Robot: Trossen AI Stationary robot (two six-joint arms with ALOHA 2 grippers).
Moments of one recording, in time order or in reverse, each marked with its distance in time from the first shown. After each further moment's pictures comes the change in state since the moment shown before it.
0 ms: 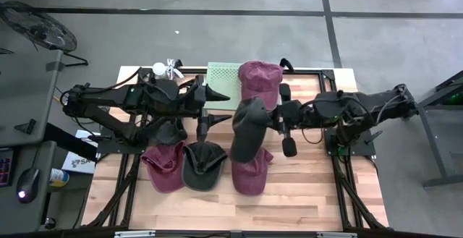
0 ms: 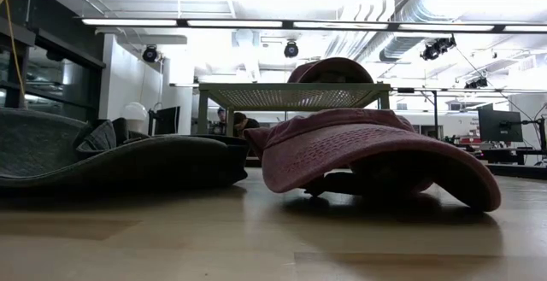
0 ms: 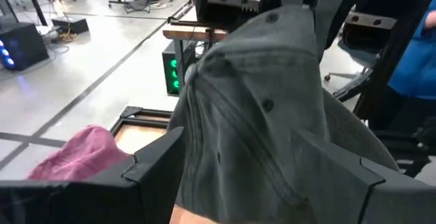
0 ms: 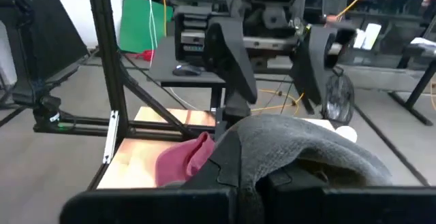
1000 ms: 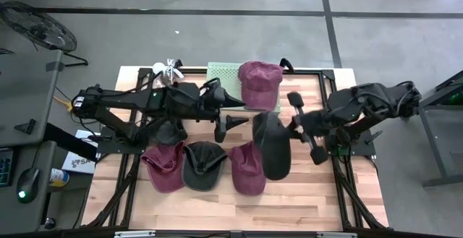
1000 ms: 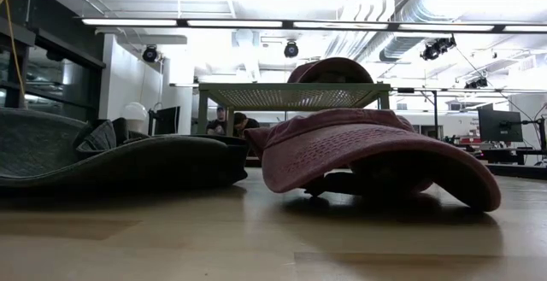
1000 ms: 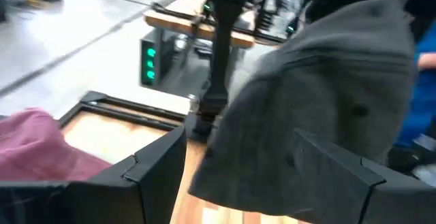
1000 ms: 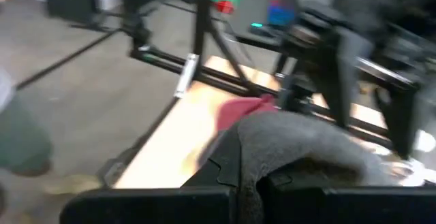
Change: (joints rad) left arm 0.064 0.128 -0.002 0.141 0.122 -0.166; right arm 0.064 0.008 0.216 -0.413 -0.240 -0.102
